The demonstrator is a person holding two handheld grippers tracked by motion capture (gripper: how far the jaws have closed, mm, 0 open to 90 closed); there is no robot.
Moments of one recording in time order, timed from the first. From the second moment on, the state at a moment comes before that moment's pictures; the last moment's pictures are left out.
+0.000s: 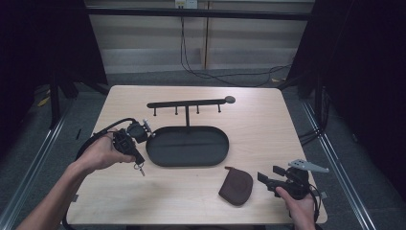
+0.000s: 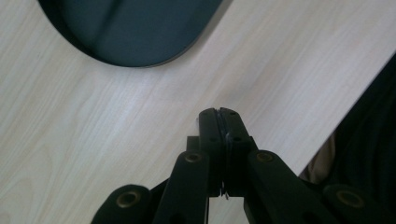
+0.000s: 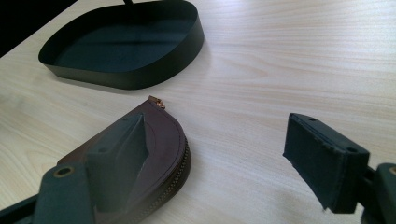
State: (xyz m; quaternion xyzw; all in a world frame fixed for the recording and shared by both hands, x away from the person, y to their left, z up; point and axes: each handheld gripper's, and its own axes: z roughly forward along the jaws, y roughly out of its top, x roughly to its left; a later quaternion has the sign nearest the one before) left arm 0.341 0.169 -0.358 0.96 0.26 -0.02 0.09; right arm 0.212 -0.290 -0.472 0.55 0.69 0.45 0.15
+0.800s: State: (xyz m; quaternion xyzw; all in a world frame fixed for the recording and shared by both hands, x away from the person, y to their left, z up) left arm 0.359 0.168 -0.304 0.96 0.26 0.00 0.11; right arm 0.212 -0.289 -0.472 0.55 0.69 0.45 0.14
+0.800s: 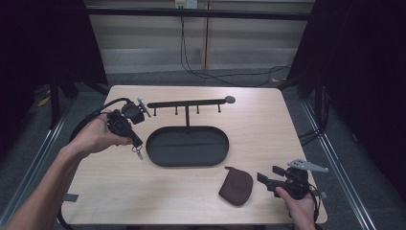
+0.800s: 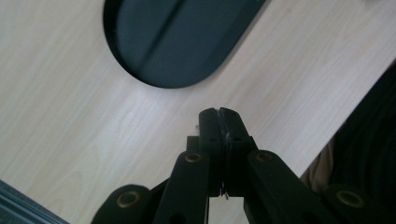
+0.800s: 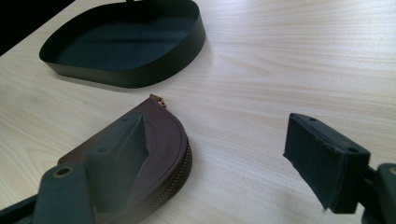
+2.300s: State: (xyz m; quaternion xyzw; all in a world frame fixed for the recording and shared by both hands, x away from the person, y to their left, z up) left arm 0.425 0.127 -0.275 0.95 0.29 0.01 0.09; right arm 0.212 -0.289 -0.473 0.55 0.69 0.46 0.14
